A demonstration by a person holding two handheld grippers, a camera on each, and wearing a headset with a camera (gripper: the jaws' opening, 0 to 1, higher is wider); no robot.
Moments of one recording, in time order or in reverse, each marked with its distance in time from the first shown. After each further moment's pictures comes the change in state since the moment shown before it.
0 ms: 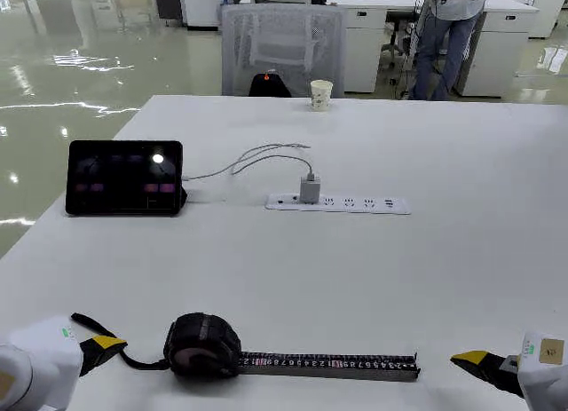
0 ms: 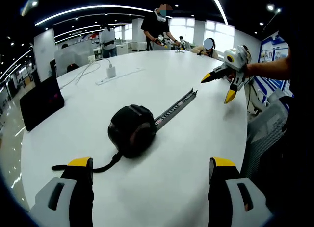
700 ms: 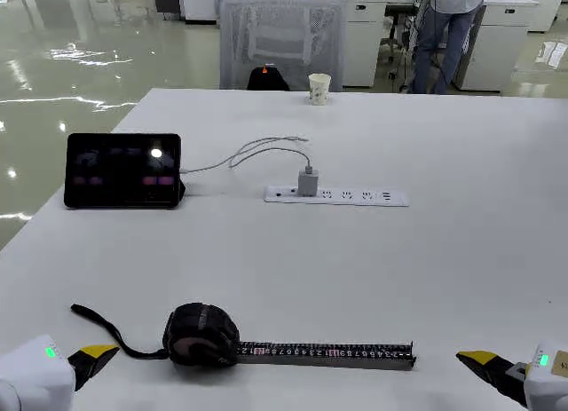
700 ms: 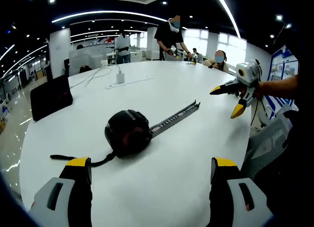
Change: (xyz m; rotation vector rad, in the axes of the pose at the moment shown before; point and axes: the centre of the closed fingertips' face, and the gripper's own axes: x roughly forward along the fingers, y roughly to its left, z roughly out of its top) left arm -0.006 -0.019 0.006 -0.099 -0.086 0.084; right arm -0.010 0.014 0.009 0.102 -0.087 -0.087
